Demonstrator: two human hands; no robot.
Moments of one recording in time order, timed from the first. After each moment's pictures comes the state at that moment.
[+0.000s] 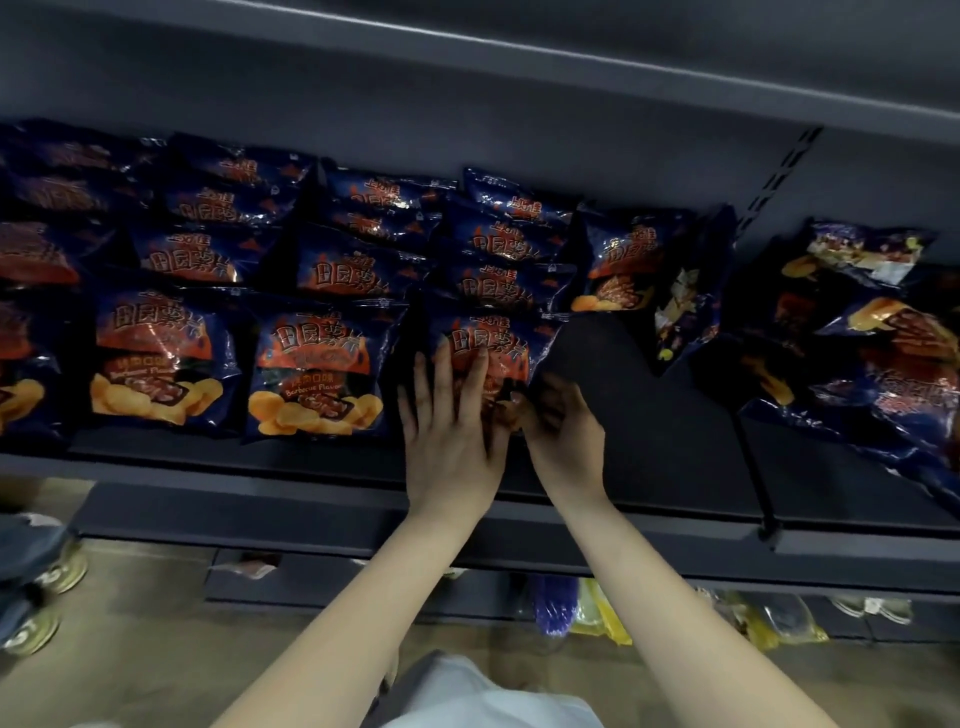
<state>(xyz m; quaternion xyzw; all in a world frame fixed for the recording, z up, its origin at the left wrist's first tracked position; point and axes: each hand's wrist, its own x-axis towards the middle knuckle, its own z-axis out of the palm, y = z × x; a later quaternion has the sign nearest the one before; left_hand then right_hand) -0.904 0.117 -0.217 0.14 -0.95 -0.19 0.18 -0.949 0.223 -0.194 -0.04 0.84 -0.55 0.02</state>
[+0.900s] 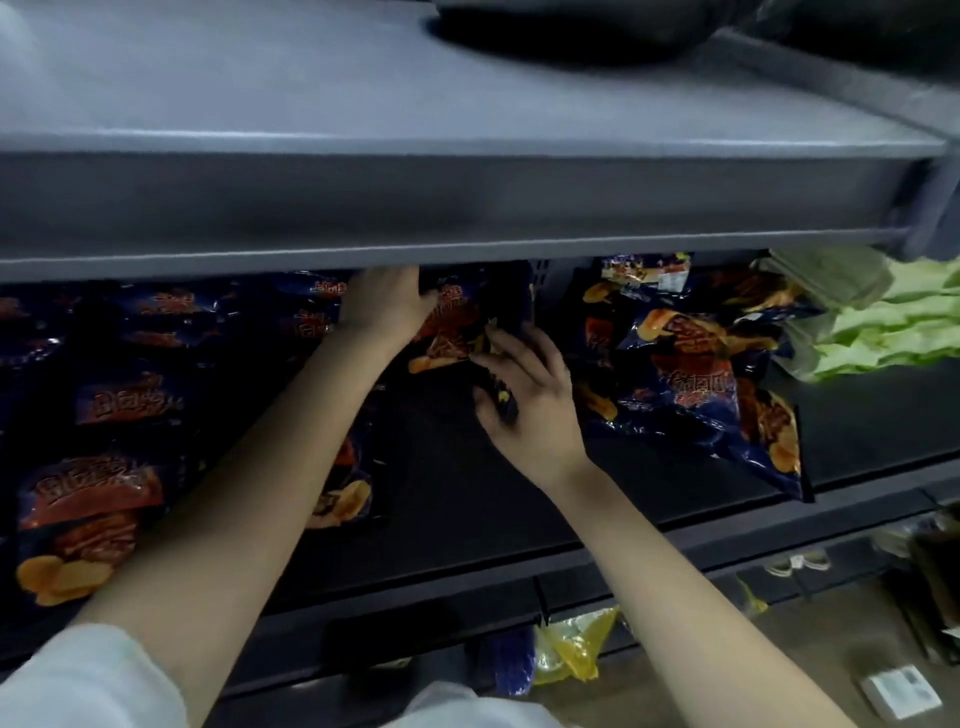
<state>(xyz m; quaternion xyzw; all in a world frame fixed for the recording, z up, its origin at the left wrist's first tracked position) -1.088 0.168 -0.072 -0.01 -0.97 -0.17 0.16 -1.030 0.336 -0.152 -0.24 0.87 -0.31 -0.29</state>
